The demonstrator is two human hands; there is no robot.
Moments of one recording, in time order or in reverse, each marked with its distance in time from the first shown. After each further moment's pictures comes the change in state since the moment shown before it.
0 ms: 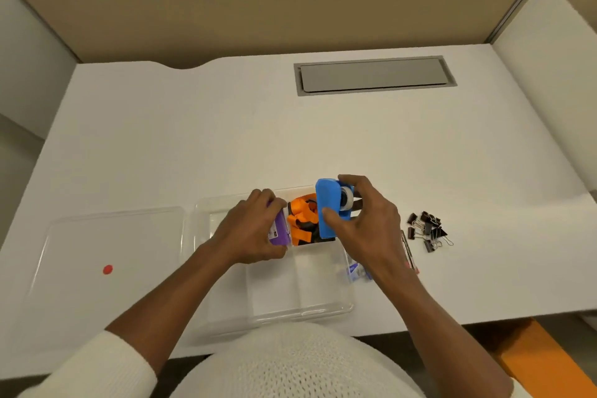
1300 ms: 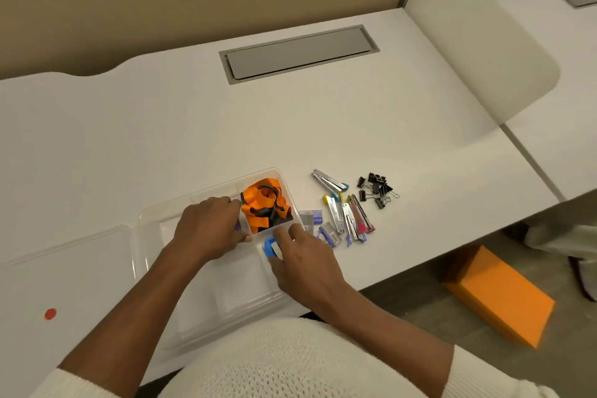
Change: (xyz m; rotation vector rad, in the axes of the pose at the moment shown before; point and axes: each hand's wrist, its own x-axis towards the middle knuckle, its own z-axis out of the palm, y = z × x) left_hand 0.011 0.029 -0.001 0.350 -0.106 -0.067; right_hand -0.084 0.032 0.053 -0.492 -0.273 -0.116
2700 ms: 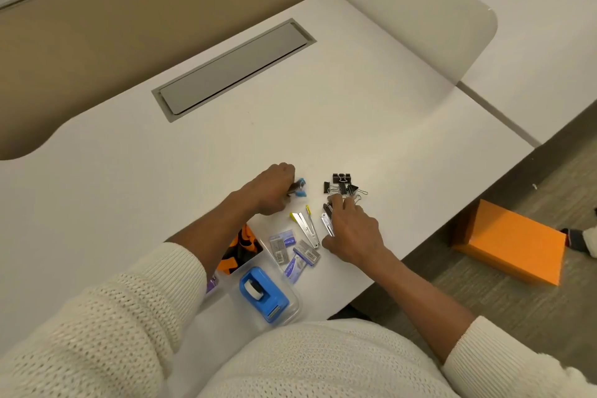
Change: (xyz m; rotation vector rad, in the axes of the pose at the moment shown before) left_hand 0.180 0.139 -0.023 -0.056 -0.102 0.578; right_hand 0.025 0.163 -0.018 -0.057 -0.015 0.492
